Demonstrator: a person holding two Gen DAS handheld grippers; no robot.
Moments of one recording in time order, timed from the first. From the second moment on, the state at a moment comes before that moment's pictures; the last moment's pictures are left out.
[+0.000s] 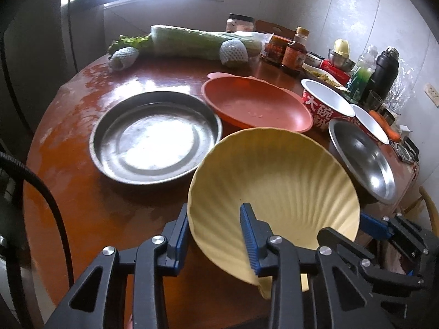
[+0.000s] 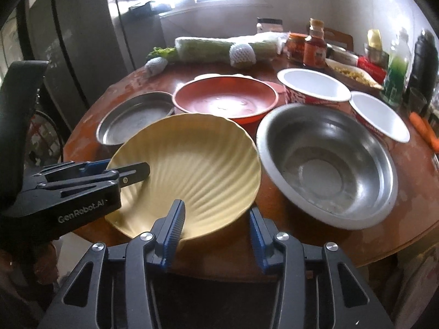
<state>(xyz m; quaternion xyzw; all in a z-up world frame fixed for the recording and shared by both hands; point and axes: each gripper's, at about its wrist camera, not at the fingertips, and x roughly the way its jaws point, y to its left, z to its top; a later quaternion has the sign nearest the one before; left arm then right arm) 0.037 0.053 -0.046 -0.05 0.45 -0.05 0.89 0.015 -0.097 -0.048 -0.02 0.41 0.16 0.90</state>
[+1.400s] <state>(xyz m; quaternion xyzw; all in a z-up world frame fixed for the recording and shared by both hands) 0.015 0.118 -0.039 -0.06 0.45 0.04 0.89 0.045 -0.020 -0.048 -0.05 0.44 0.27 0.86</state>
